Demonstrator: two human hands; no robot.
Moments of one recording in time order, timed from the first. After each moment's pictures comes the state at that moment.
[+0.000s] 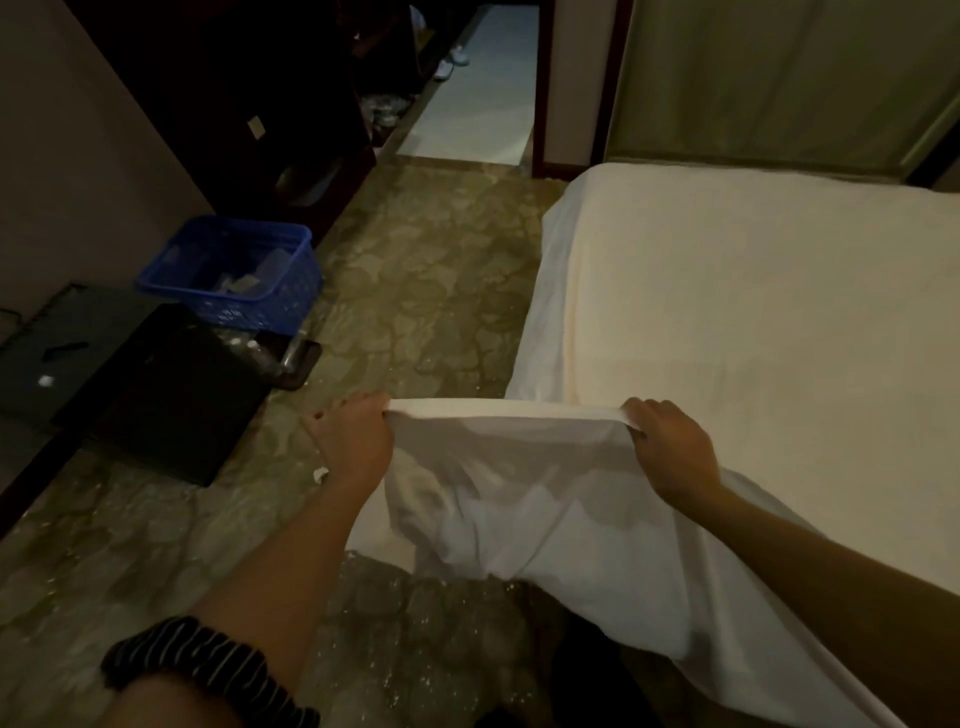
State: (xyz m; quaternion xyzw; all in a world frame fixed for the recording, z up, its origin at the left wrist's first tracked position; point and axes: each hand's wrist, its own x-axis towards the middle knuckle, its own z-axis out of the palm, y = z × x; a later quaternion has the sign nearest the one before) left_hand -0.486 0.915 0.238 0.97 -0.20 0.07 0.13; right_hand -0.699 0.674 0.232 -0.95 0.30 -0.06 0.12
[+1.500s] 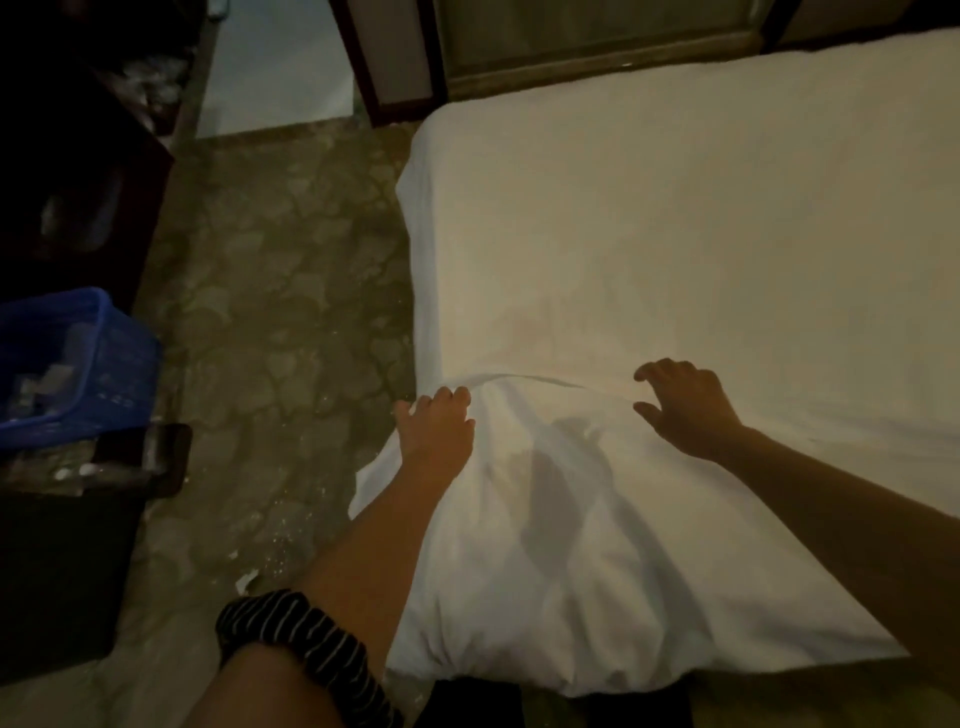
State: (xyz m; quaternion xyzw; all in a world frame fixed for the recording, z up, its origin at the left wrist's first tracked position) left_hand -0.445 0.600 0.142 0.85 -0.50 -0.12 -0.07; right_hand -0.682 0.437 0.150 -0.89 0.43 0.09 0.13
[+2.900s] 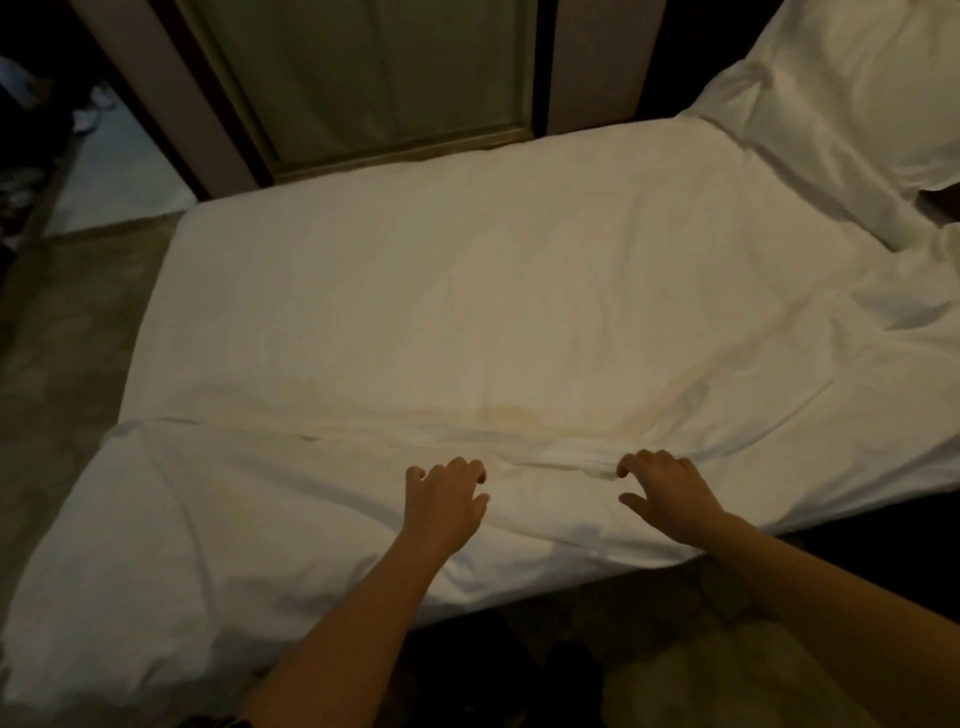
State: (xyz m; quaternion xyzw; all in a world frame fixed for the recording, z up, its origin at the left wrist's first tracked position) left_hand -1.057 0.408 0.210 0.77 -0.61 -0.17 -0.05; right_hand -1.304 0.296 0.201 -0.87 0.45 0.11 0.15
